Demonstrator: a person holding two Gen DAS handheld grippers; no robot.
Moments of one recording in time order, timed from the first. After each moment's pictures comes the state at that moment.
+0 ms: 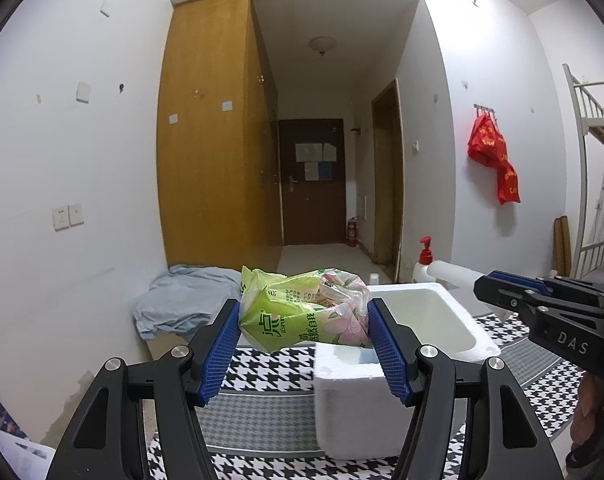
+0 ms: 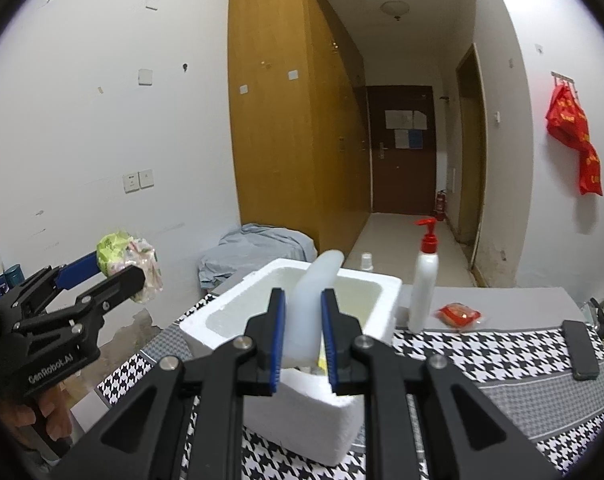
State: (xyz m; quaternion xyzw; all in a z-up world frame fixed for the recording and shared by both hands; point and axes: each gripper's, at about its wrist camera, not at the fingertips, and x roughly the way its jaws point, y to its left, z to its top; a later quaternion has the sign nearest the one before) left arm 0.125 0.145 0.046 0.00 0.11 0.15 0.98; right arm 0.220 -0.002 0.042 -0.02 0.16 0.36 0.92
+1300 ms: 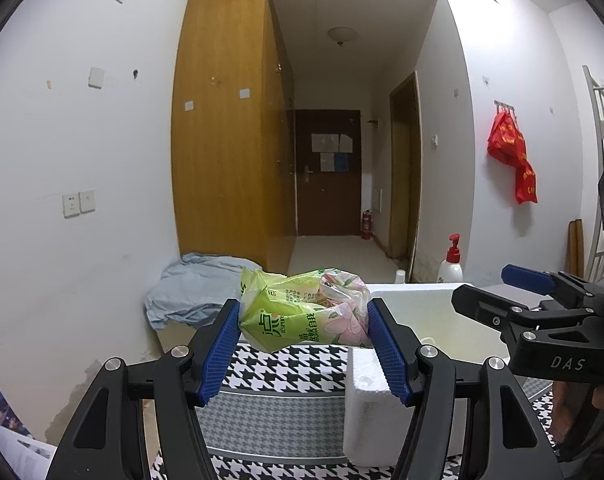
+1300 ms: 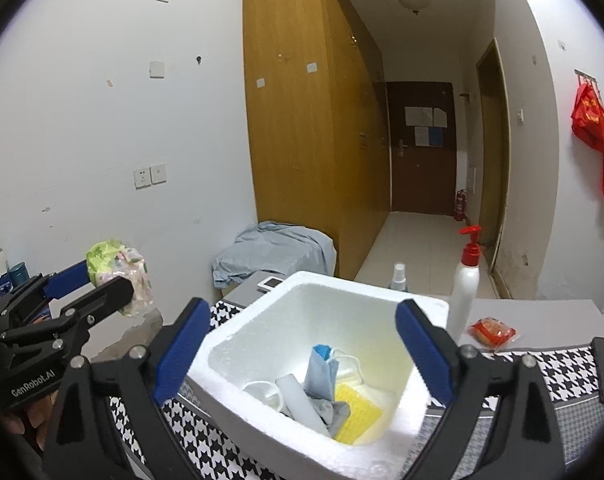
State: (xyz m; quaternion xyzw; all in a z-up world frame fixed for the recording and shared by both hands) left arm 0.141 0.169 0.041 -0.02 0.13 0.17 0.98; right arm 0.248 0.038 0.039 -0.03 0.16 0.38 0.91
